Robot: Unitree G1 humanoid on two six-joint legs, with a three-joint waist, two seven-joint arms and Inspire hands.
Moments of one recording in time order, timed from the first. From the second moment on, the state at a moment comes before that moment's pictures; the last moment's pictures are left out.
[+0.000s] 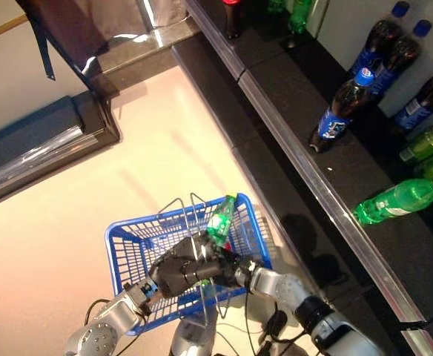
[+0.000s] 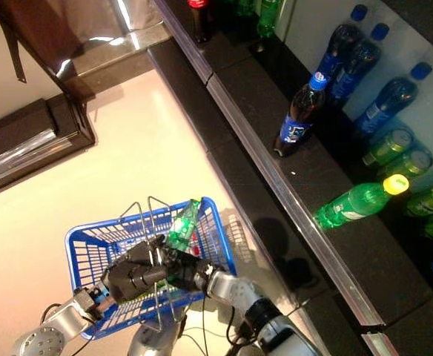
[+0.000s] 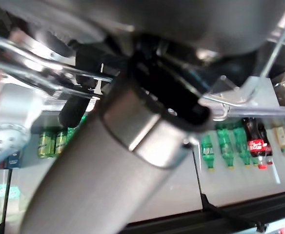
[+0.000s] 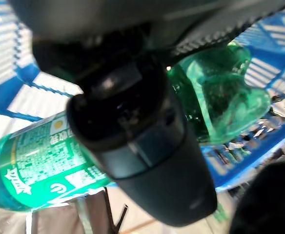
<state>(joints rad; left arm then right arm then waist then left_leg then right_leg) 0.19 0.58 -0.22 -0.06 -1.22 0.26 -0.62 -0.42 -0.09 0.48 0.70 1.31 0.47 0.05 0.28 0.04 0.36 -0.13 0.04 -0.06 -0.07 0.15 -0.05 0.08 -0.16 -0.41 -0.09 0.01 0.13</state>
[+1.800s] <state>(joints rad) 0.18 0.57 -0.07 -0.03 -1.18 0.34 -0.58 -0.17 -0.16 0.46 0.38 1.23 0.29 0.03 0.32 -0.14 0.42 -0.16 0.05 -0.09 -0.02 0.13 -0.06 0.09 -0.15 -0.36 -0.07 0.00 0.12</state>
